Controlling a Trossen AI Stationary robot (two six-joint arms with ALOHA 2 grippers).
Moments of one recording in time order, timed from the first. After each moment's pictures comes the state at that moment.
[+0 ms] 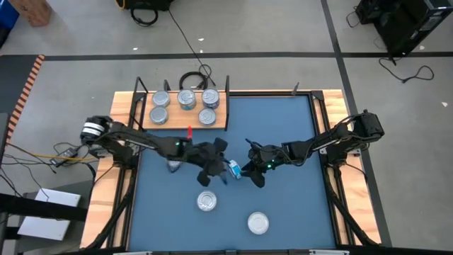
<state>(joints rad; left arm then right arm) -0.12 1.58 1.02 -0.11 -0.06 0.57 0.11 1.57 0.60 0.39 -0.10 0.61</state>
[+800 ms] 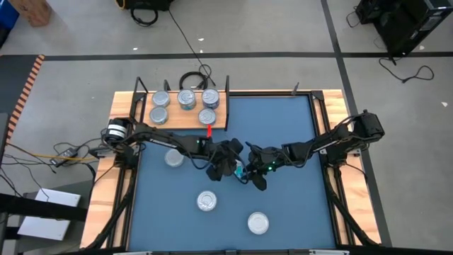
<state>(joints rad) -0.06 1.84 1.24 -0.23 -0.03 0.88 0.13 1.57 0.60 0.39 -0.11 0.54</state>
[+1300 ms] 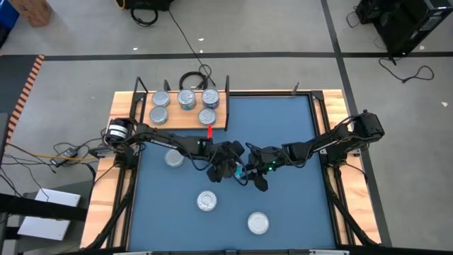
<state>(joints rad) -0.07 1.85 1.24 -0.20 0.01 0.91 0.13 1.57 0.60 0.41 -0.11 0.39</state>
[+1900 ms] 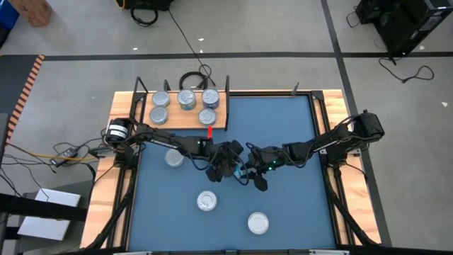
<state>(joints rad) -0.07 1.85 1.24 -0.24 -0.01 0.88 0.13 1.57 0.60 0.44 -0.08 0.31</state>
